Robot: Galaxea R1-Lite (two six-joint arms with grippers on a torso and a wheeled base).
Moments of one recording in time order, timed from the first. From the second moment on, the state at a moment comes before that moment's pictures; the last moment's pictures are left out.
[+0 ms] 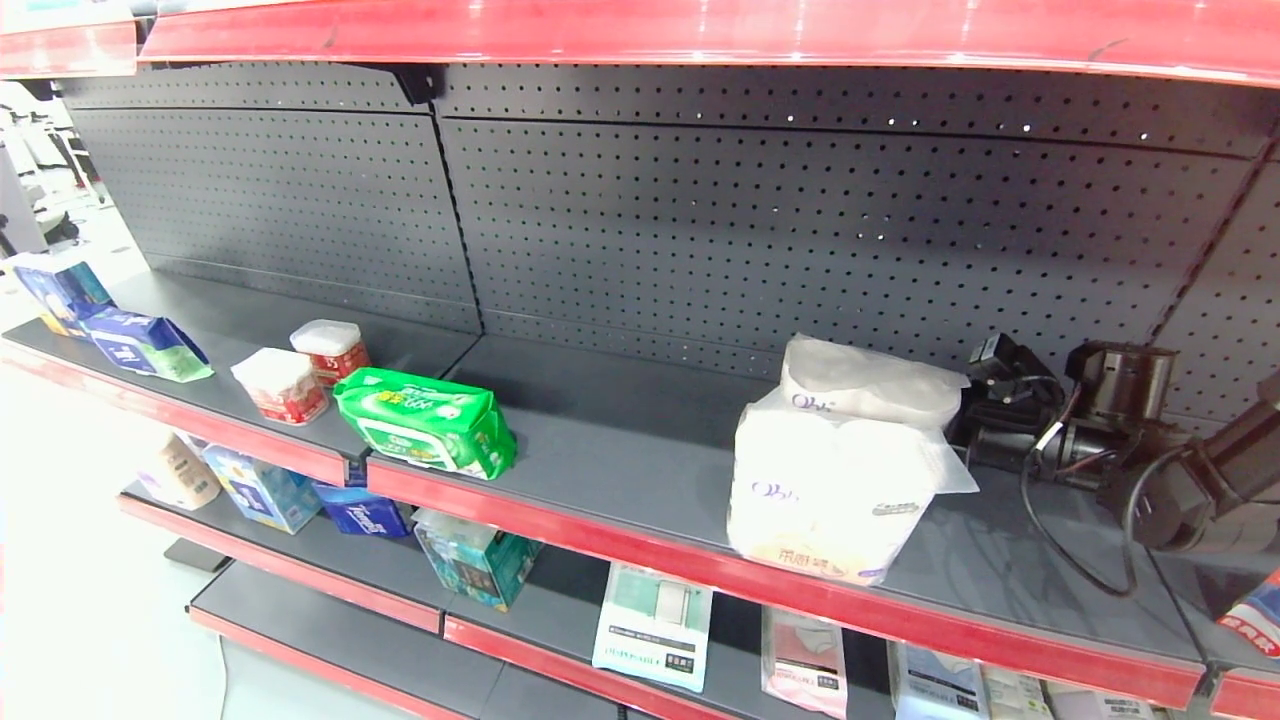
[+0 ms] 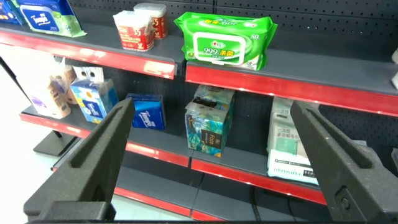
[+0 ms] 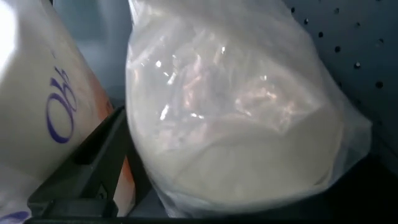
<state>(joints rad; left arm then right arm) 0.00 0.00 0.00 0.00 0.01 0.00 -0.07 2.08 -0.77 -0.98 0.88 -0.45</state>
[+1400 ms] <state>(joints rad) 0.00 0.00 0.00 0.00 0.01 0.00 -0.18 1.66 -0.49 -0.98 0.66 -0.33</state>
